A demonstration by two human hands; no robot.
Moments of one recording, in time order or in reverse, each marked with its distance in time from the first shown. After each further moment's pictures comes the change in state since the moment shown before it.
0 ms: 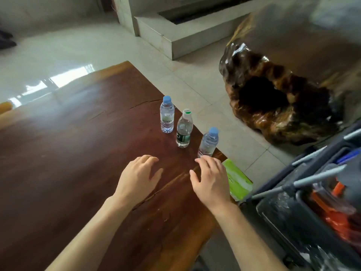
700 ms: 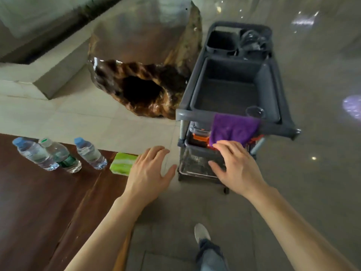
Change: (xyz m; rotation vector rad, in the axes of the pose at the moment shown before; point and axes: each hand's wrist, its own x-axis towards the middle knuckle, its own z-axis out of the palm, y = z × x) left_hand -0.084 0.343 0.036 -0.100 -0.106 0.709; right_hand -0.292 0.224 -0.221 -0.193 0.339 0.352
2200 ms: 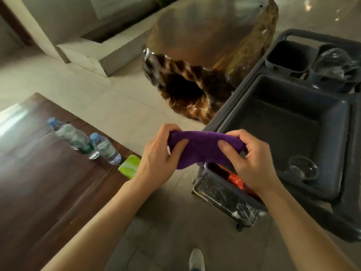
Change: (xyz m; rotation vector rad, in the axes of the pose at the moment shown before) left_hand 0.138 0.022 0.004 -0.328 0.408 -0.085; right_hand 0.183 0.049 -0.014 0.816 -0.059 -0.205
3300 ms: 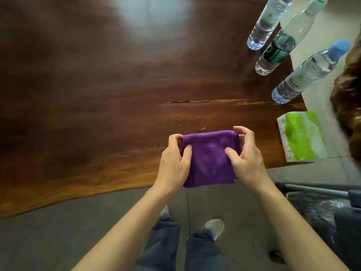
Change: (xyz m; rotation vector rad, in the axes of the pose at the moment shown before) left_hand -0.384 -0.189 -0.098 -0.100 0.621 -1.275; right_hand -0.123 0.007 0.447 -0.042 -0.952 0.119
